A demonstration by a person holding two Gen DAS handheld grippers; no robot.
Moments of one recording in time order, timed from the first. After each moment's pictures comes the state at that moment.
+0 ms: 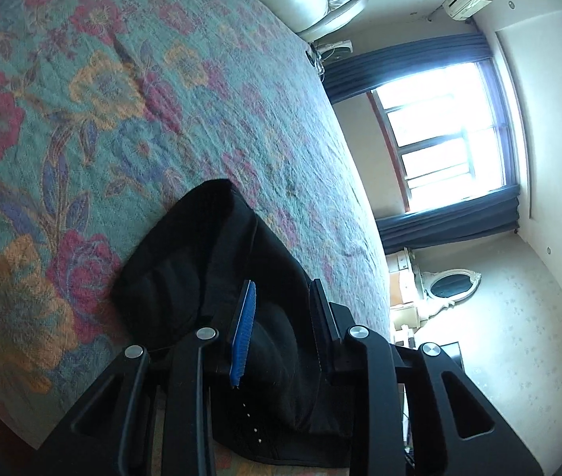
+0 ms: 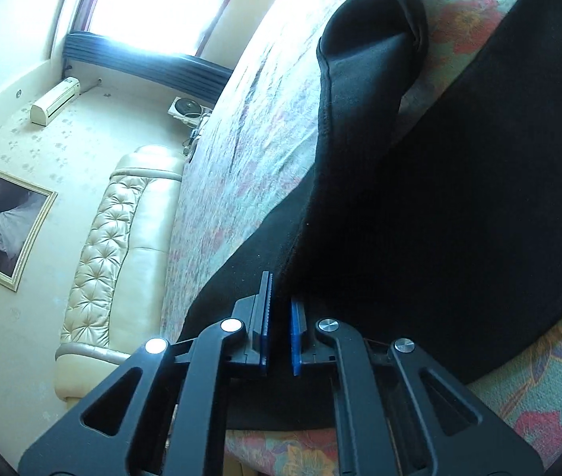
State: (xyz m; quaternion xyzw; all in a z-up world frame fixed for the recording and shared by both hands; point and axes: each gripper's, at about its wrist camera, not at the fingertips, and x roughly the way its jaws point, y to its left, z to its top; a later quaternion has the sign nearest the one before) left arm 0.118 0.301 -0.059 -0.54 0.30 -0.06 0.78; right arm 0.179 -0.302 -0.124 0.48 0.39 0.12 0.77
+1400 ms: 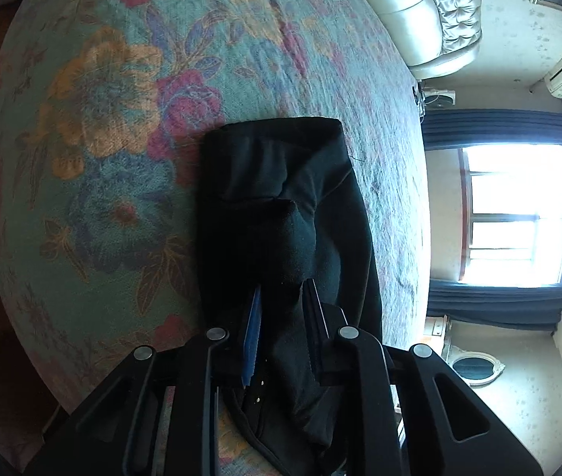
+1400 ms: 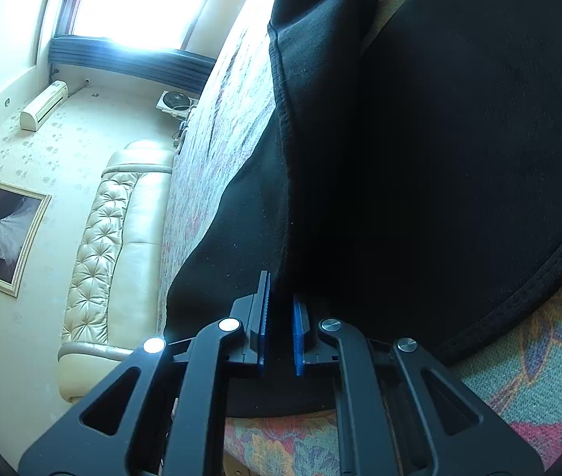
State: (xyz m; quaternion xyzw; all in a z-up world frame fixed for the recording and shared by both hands) left arm 0.086 0.257 -0.091 -0.62 0.33 0.12 0.70; right arm 0.156 -0.321 -0.160 0.50 0.41 0.12 0.75
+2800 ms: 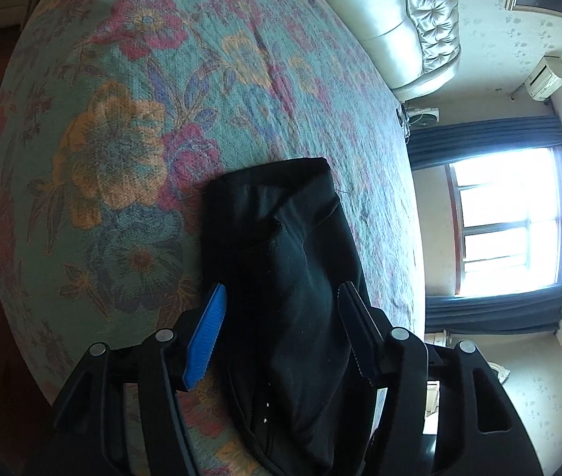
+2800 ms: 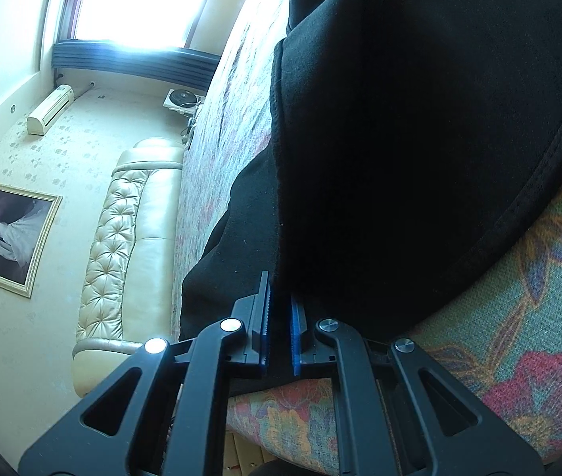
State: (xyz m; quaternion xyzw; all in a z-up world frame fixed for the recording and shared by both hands) left arm 0.073 0.261 -0.076 -0.61 0.29 0.14 0.73; right arm 0.137 -0.318 -0.153 0.52 0.41 0.13 0.74
